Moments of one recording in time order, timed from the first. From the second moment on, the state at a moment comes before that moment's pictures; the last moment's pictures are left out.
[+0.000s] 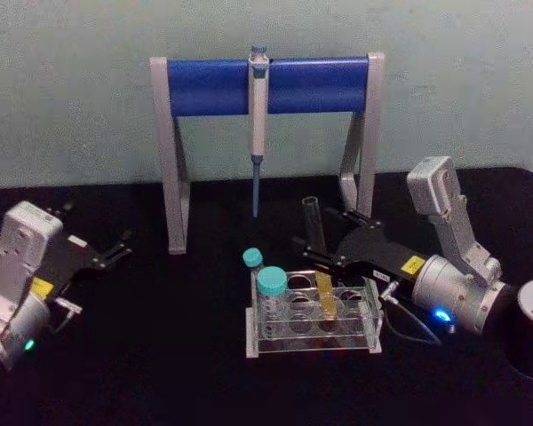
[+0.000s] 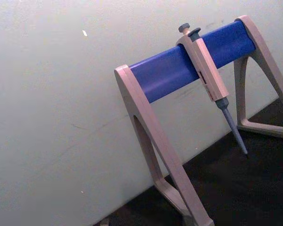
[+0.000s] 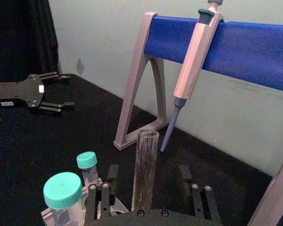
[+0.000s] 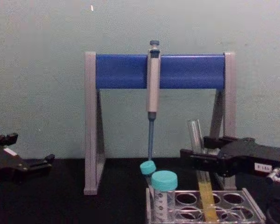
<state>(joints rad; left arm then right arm) -0.20 0.60 0.45 -1.41 -0.25 -0.12 0.03 0.32 0.44 -0.46 -1.41 0.40 0.05 0.48</state>
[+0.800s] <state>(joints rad) -0.20 0.60 0.45 -1.41 -0.25 -0.12 0.03 0.32 0.44 -0.46 -1.41 0.40 0.05 0.48</state>
